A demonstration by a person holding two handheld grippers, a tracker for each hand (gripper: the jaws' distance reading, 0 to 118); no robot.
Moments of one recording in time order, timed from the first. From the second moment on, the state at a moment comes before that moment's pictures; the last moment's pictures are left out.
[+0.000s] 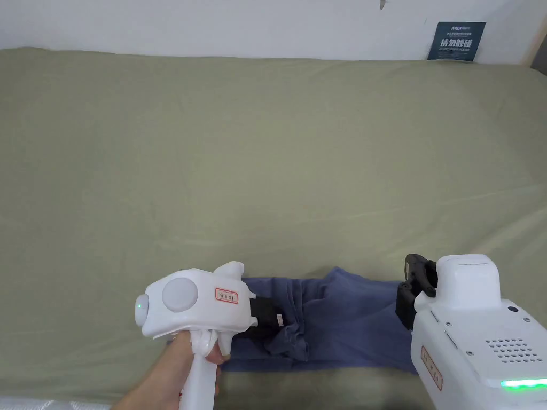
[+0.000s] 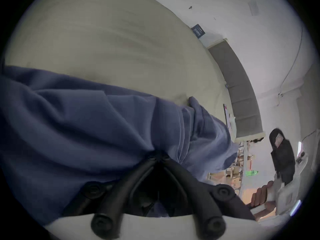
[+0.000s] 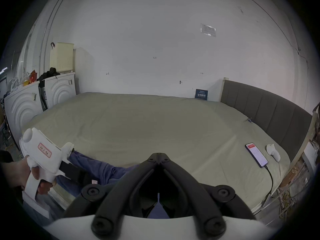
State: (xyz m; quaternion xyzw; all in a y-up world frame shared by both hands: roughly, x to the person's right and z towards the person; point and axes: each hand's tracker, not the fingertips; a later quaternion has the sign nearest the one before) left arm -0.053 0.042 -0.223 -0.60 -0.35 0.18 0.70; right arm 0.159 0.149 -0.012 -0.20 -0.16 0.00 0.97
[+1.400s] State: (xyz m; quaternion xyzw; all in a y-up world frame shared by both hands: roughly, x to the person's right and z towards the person) left arm -0.216 0.100 -0.263 -0.54 -0.32 0.29 0.72; right arm 0.152 0.176 -0.021 -0.17 -0.16 0.02 0.97
